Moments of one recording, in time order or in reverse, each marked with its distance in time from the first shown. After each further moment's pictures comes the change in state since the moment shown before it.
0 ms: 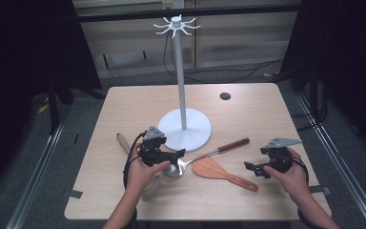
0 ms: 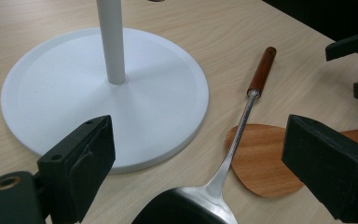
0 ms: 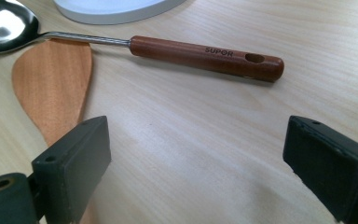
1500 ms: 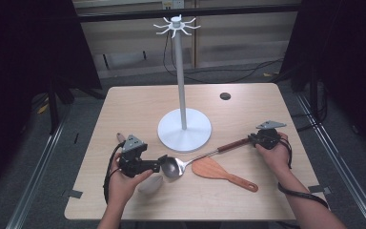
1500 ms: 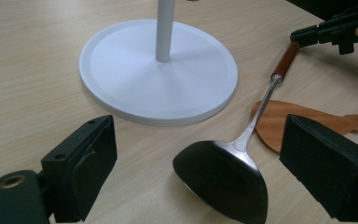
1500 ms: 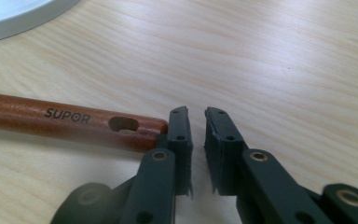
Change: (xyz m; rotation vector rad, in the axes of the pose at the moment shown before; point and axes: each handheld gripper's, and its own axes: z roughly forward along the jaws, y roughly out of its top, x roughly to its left) left arm 0.008 -0.025 -0.051 -0.032 0.108 -0.038; right arm -0.046 0.027 0.061 0.006 -0.244 -0.008
